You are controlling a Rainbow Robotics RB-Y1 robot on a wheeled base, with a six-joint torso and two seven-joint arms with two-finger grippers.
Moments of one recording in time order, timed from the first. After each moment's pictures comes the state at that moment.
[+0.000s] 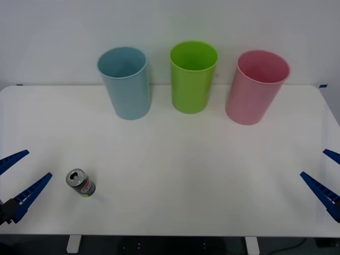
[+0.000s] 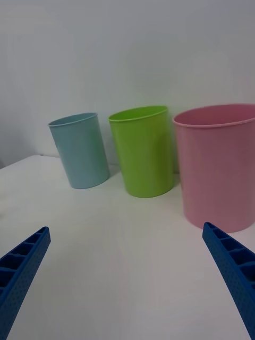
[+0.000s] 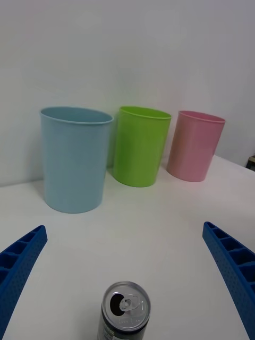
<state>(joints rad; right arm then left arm) 0.35 -0.40 -0.52 -1.66 0.96 -1.22 0.00 0.35 0.40 0.52 -1.66 -0.96 -1.22 0.00</state>
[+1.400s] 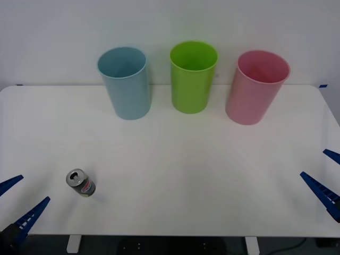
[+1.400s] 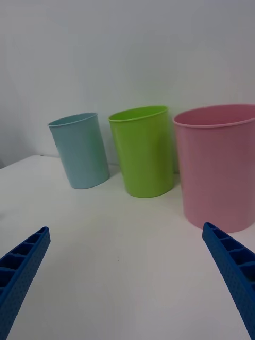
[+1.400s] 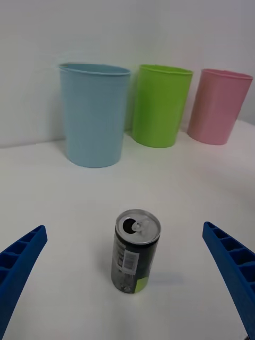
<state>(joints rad) 0.35 -0.40 -0.52 -1.66 0.96 -1.22 0.00 0.47 0.38 0.51 -1.62 -0.99 -1.17 -0.14</state>
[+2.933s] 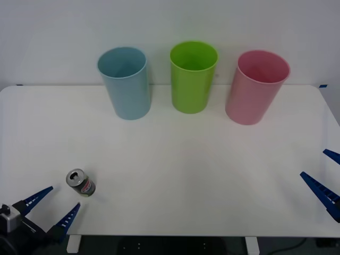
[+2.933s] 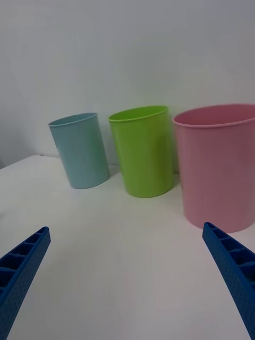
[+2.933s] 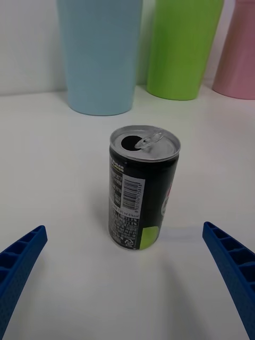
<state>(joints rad) 0.35 -0.40 -0.52 -1.66 0.96 -1.22 0.00 0.34 0.36 0.27 -1.32 -0.91 -0.99 -0.46</state>
